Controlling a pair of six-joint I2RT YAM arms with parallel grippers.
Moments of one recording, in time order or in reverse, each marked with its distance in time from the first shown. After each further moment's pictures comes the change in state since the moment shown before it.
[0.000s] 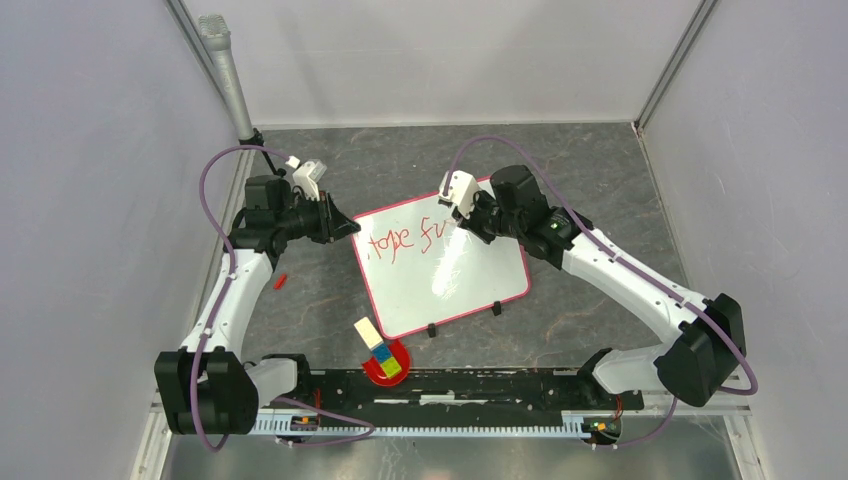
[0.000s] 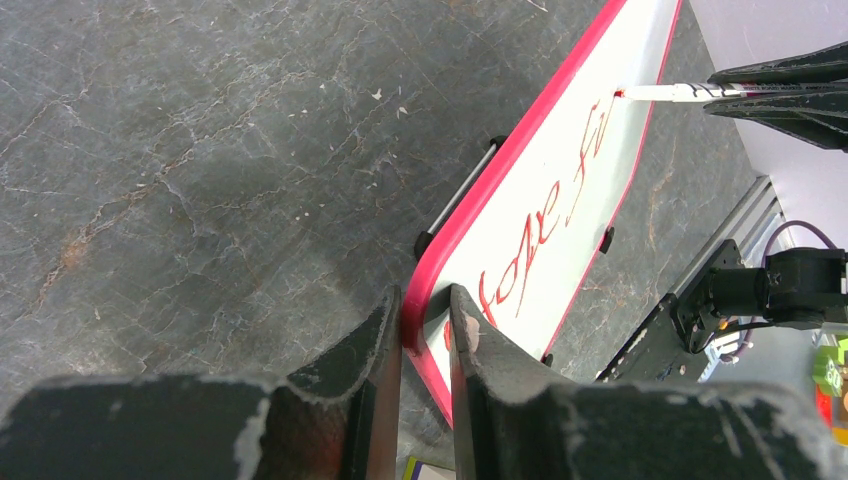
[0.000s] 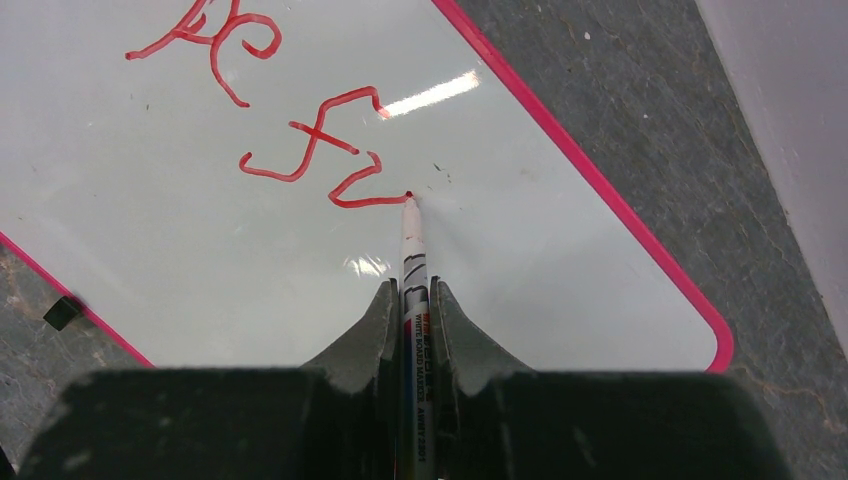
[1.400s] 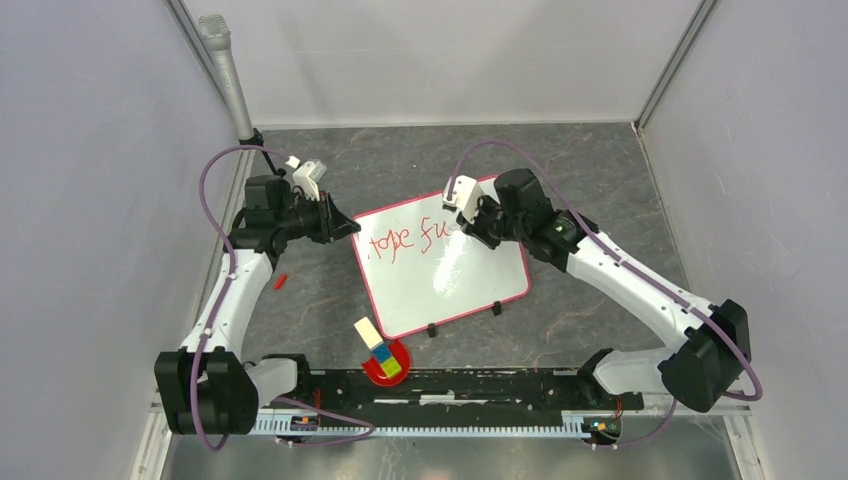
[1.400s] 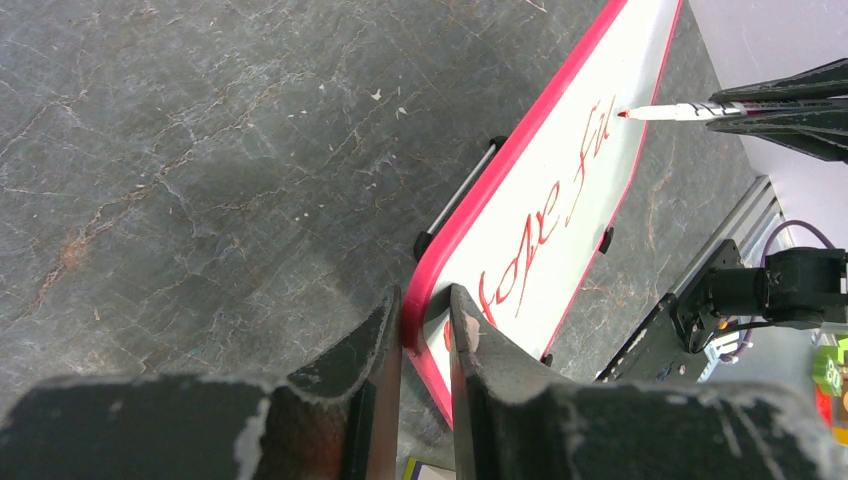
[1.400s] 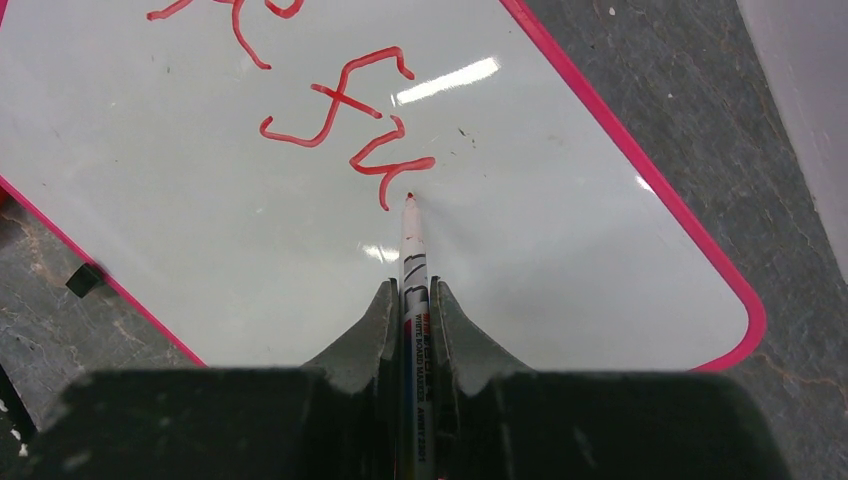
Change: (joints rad) left arm 0.000 0.000 0.000 0.000 0.001 0.000; right arm -0.006 -0.037 -0.019 -0.056 -0.029 -0.001
